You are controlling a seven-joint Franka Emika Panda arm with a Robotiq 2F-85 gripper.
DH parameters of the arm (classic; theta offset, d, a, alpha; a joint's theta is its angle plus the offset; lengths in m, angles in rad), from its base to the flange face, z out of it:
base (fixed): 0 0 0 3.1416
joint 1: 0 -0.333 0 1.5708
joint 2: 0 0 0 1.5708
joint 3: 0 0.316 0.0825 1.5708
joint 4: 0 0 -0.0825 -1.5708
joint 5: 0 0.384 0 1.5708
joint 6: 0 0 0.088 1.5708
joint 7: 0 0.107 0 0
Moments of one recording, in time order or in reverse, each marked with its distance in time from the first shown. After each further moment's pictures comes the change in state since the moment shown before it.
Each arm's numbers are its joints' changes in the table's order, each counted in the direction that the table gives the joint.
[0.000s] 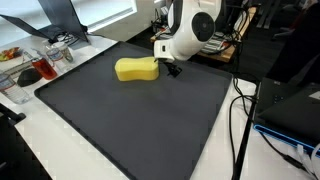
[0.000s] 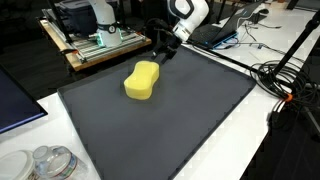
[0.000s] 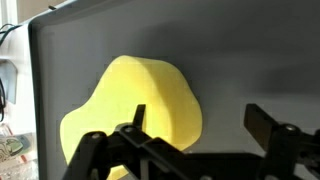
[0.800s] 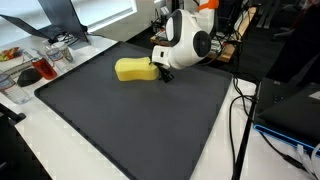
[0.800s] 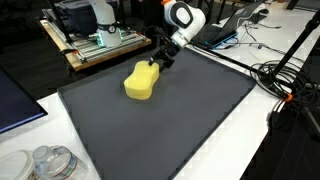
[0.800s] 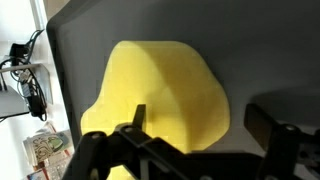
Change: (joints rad) arm -0.001 0.096 -0.016 0.033 -0.172 -0.001 0.259
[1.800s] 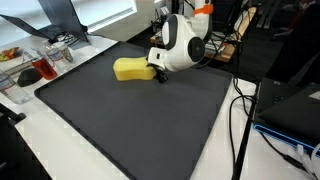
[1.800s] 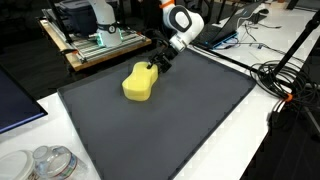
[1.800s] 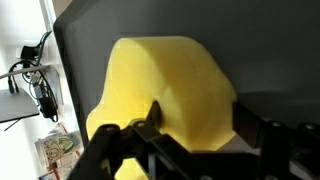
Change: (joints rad) arm 0.011 0.030 -0.018 0.013 -0.041 -0.007 0.045
